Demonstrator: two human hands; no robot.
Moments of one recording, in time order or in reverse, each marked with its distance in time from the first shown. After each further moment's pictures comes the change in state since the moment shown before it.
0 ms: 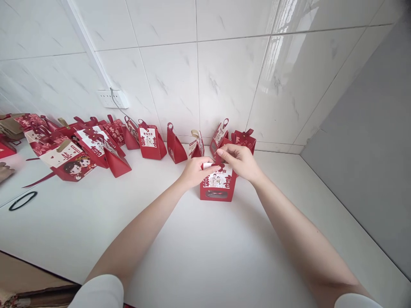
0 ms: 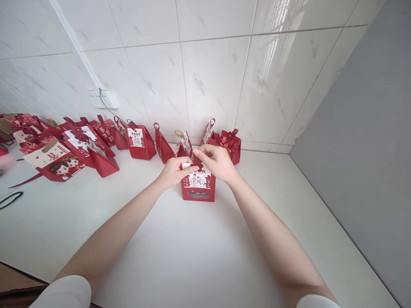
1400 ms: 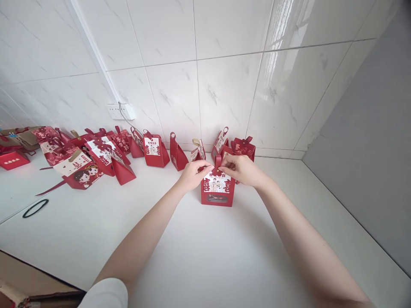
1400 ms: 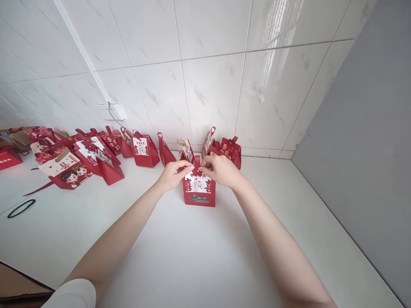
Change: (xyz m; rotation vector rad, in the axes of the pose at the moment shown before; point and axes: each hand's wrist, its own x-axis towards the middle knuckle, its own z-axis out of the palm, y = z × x) left_hand 0.005 -0.006 -0.013 0.026 0.021 0.046; right_hand 0.001 0.002 -0.015 -0.282 -0.172 -0.033
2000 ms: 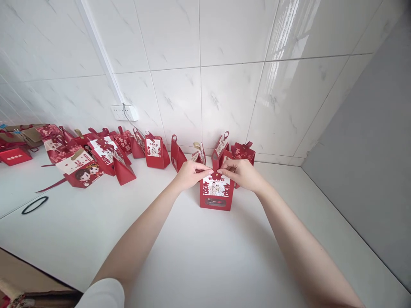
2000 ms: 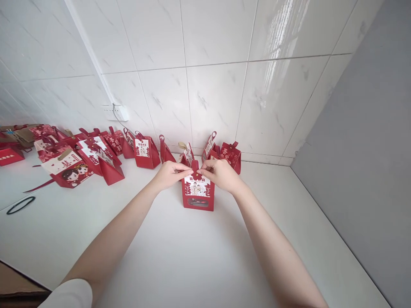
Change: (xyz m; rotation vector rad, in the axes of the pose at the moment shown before) left_hand 0.003 0.003 -0.016 -0.013 -0.052 -0.058; right_hand -0.002 -0.002 -0.001 0.086 0.010 0.002
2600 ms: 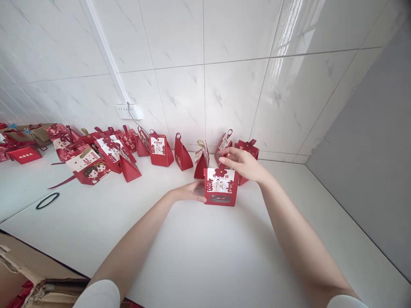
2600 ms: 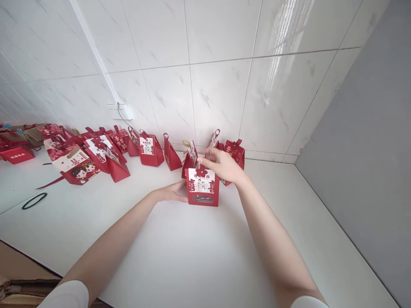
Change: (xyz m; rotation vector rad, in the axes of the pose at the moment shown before) left_hand -0.034 -0.080 0.005 -0.246 -0.442 -0.063; right_hand 0.012 -0.009 -0.008 0.137 -0.026 0.076
